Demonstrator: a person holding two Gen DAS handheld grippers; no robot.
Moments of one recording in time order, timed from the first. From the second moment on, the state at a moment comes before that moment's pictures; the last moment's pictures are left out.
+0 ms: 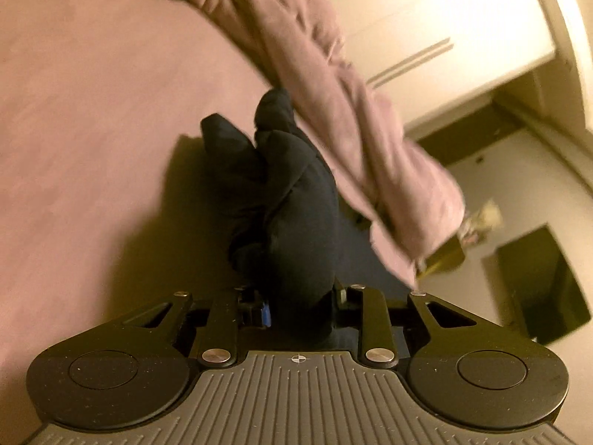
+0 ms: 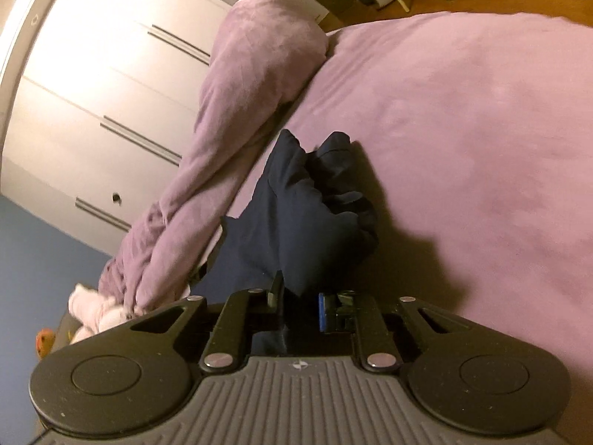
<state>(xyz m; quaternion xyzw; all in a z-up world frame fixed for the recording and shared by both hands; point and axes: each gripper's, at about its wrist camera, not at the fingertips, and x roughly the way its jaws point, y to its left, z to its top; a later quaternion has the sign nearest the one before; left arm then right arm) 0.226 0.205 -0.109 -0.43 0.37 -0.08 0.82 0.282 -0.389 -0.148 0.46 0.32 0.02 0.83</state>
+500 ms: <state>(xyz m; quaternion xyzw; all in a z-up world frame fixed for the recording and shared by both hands) 0.176 0.204 -0.076 -0.31 0.37 0.05 0.87 0.206 -0.397 -0.096 0.31 0.31 -0.03 0.90</state>
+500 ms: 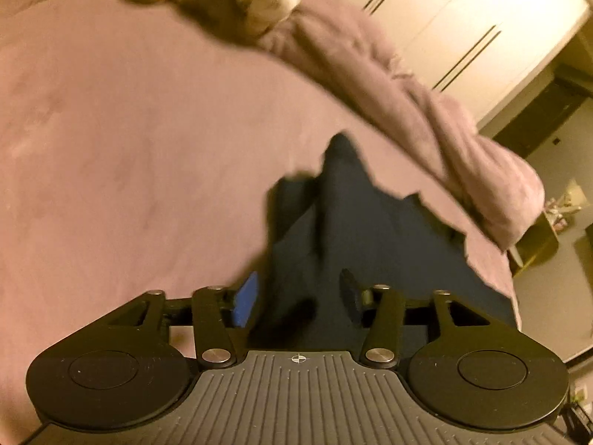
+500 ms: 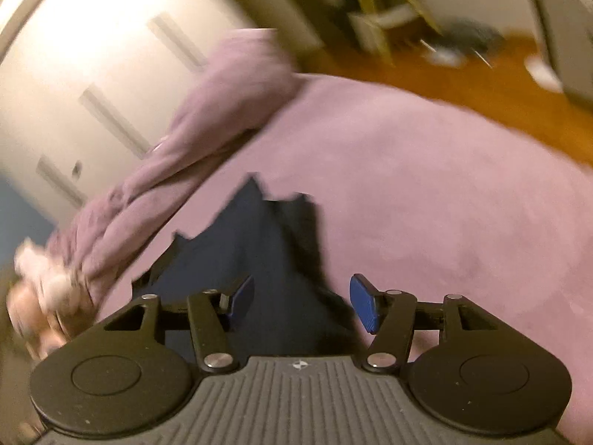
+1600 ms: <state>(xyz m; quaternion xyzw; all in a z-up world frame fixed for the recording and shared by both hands) 0.283 0.084 -0.125 -0.04 0.33 0.03 0.94 0.379 -0.280 -0.139 -0.05 0.34 -0.06 0.94</state>
